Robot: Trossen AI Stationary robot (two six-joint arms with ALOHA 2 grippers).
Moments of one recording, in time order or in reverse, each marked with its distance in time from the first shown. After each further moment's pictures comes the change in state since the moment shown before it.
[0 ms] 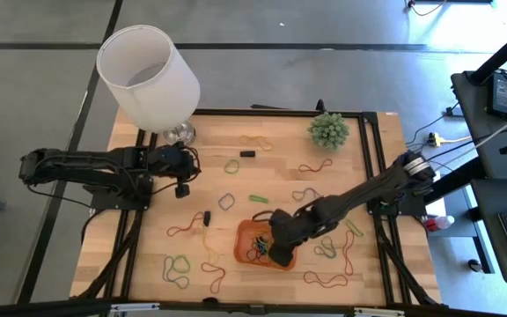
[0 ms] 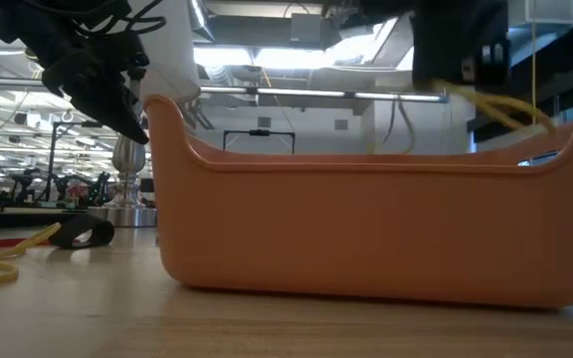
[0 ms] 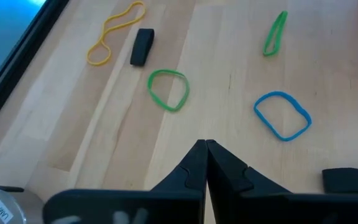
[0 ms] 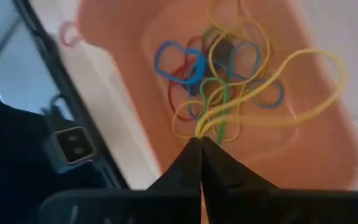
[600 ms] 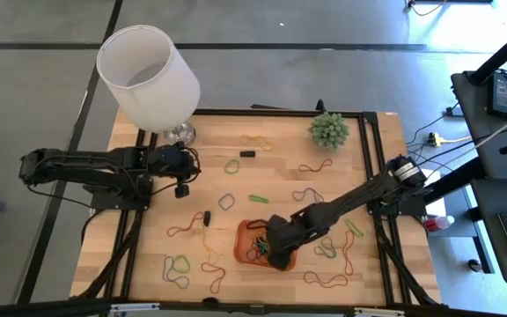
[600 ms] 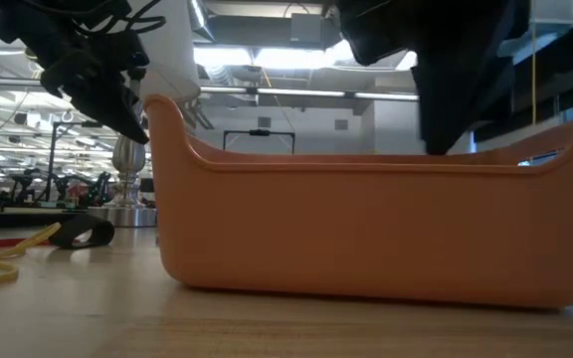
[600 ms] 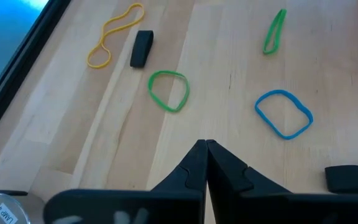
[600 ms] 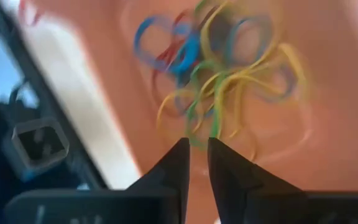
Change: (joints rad) left arm 0.000 0.000 0.000 0.001 -0.001 0.027; right arm 0.014 0.090 -0.001 0.021 -0.036 -0.009
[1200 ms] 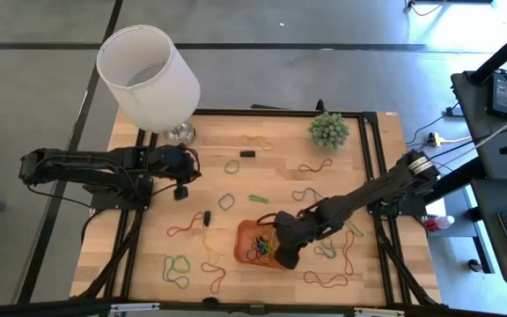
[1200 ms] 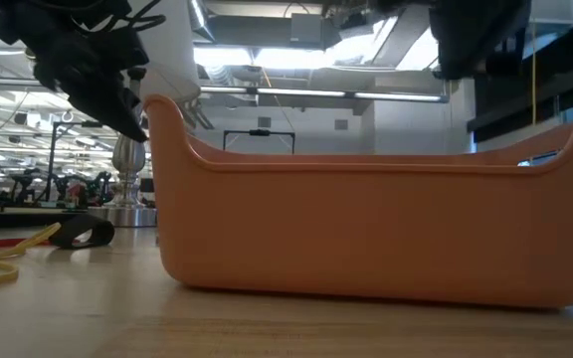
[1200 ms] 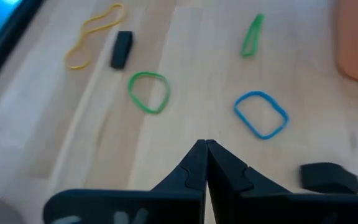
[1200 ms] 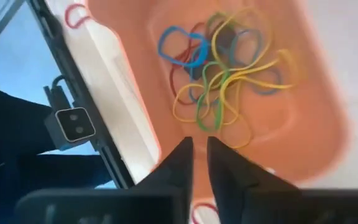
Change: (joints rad) left arm -0.003 0.000 0.000 0.003 0.081 -0.017; right arm 0.018 -0.123 0.000 -0.065 0.035 -0.029
